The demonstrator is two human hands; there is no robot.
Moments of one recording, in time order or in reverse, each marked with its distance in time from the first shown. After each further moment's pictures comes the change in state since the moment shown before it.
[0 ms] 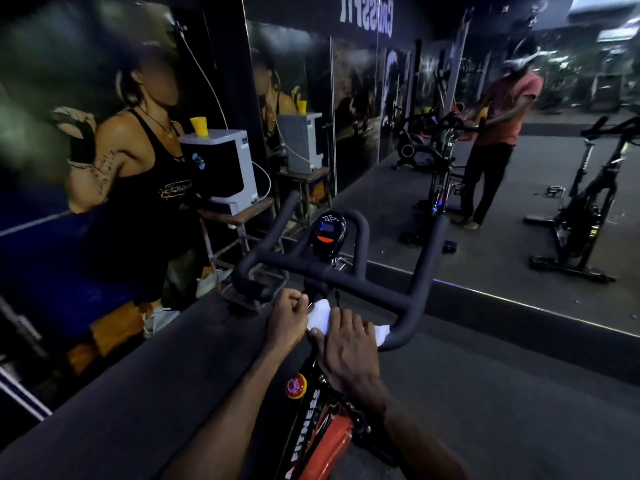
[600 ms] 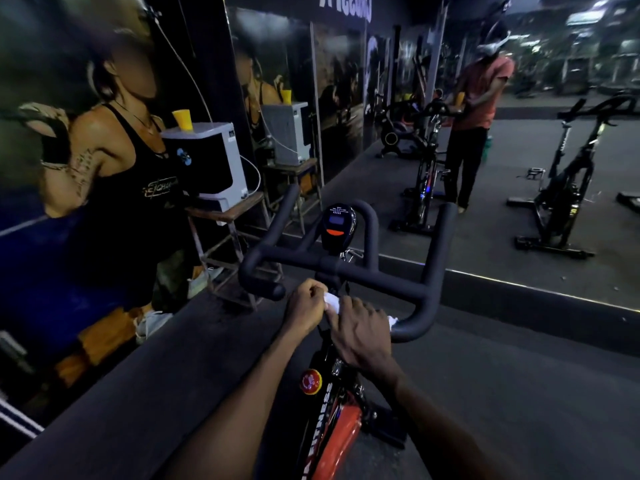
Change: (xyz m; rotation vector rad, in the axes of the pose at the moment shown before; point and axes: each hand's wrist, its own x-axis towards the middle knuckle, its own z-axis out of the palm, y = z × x) left_hand 0.034 -0.006 -0.001 -0.027 -0.206 0.026; right_hand 0.025 -0.019 0.004 -0.076 -0.043 0.079
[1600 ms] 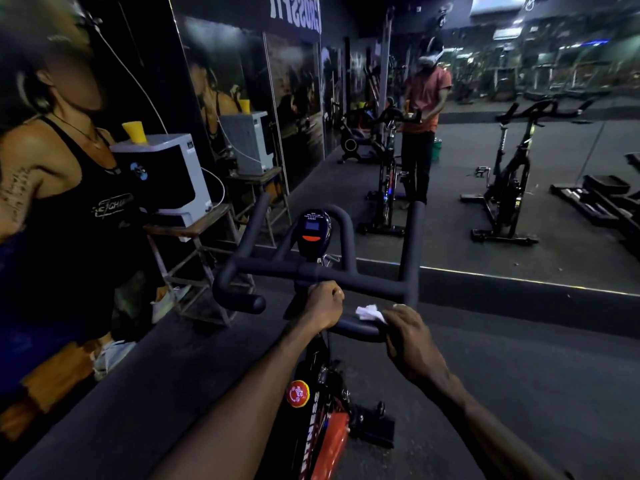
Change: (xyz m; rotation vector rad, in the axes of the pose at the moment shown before) left_hand 0.007 0.038 0.035 0.359 -0.273 0.160; right_hand -0.037 0.102 -0.010 0.369 0.227 -0.094
